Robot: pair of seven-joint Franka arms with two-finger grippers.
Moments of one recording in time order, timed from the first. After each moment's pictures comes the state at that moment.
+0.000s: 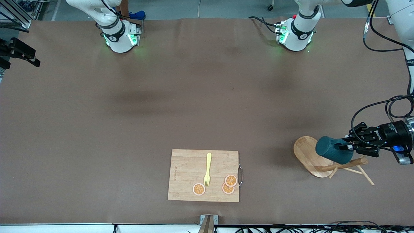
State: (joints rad) left arm -0.05 0.56 0.40 -1.41 -1.21 1.56 -0.61; right arm 0.01 -0.12 -0.07 -1.57 0.01 1.42 -0.11
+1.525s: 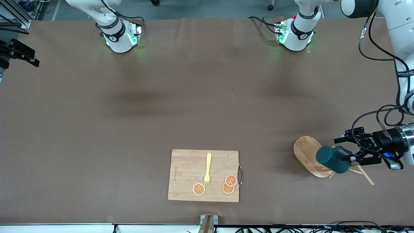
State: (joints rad) left arm 0.00 0.63 0.36 -1.37 -1.31 1.50 -0.55; right arm 0.01 -0.09 -0.07 -1.54 0.00 1.38 -0.11
